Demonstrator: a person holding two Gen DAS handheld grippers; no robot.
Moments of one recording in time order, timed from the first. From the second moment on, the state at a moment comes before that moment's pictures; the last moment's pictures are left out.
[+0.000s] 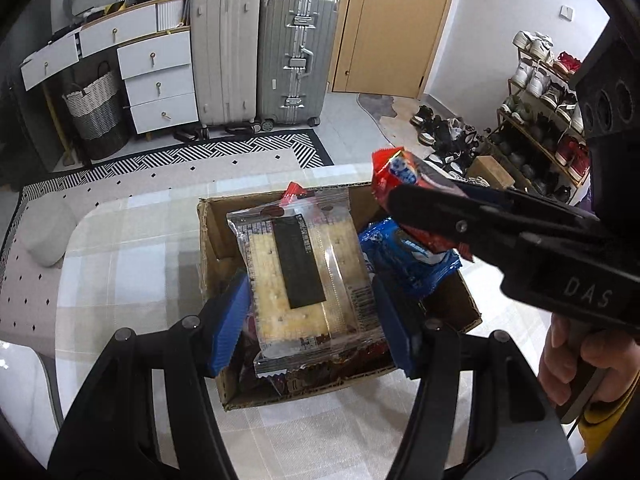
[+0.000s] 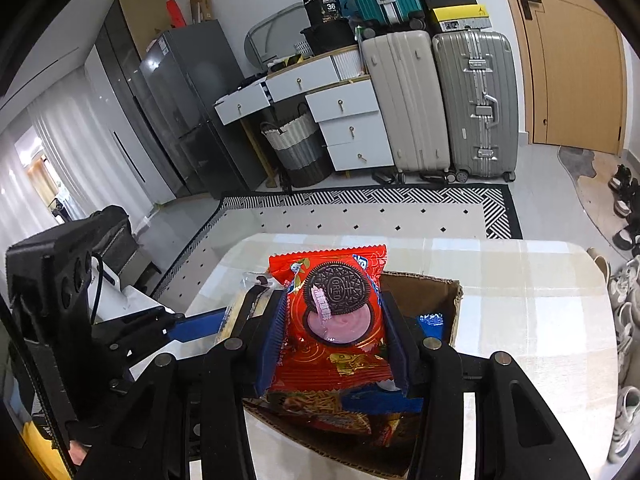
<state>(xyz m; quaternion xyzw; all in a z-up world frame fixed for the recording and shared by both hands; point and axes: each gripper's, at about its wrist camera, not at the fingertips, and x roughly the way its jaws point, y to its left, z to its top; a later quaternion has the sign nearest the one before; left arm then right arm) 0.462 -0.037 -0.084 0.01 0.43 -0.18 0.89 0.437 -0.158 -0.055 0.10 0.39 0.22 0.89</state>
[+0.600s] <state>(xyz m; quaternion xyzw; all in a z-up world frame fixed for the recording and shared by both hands) 0.470 -0.038 -0.101 0.01 0.44 -0.16 0.88 0.442 -0.153 -0.068 0.10 0.40 0.21 0.88</state>
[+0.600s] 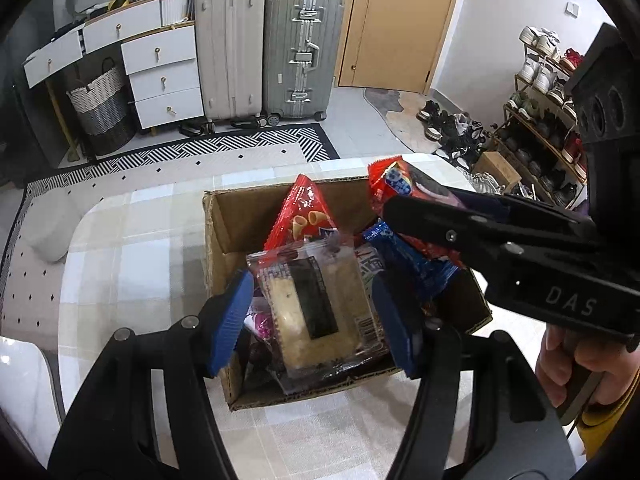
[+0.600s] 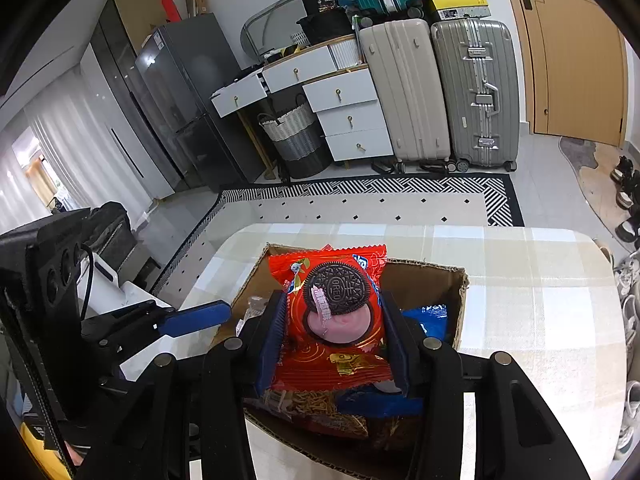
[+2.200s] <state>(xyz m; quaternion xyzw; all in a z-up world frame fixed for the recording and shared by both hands) 0.203 -0.004 0.074 0.01 0.31 -0.10 0.95 0.248 -0.155 0.067 0.02 0.27 0.20 0.94</state>
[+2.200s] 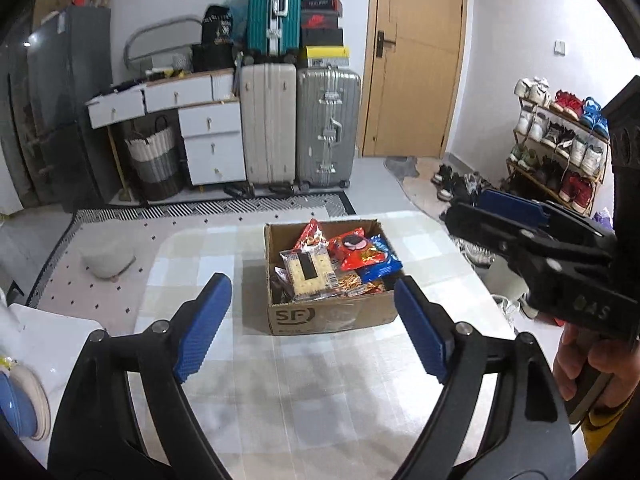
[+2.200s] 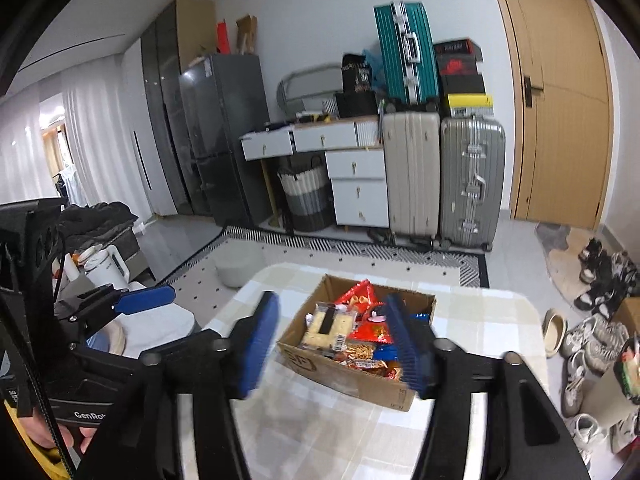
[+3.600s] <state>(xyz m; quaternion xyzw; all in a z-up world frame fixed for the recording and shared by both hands) 0.008 0.053 0.095 0.02 0.18 -0.01 0.98 0.040 -0.226 0.066 -0.01 0.10 0.21 0.97</state>
